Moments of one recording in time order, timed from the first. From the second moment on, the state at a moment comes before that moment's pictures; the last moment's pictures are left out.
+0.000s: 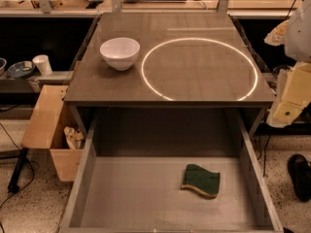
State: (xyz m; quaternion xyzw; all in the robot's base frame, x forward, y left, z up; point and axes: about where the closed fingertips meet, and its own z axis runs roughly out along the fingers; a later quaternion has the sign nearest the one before) arm 0.438 -0.217 0.976 -0.60 0.78 -0.03 0.16
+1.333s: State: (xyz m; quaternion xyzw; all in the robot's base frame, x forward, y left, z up) arm 0.419 -0.215 0.940 -0.60 0.78 -0.02 0.17
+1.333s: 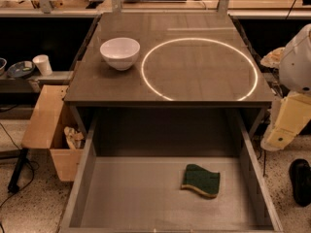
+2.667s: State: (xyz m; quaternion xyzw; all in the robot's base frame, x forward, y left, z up) arm 0.403 -0.209 0.904 -0.59 0.79 0.02 0.16
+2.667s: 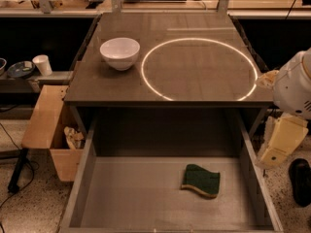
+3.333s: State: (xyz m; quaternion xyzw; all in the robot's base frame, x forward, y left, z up) arm 0.395 -0.203 0.881 -0.59 0.79 0.04 0.16
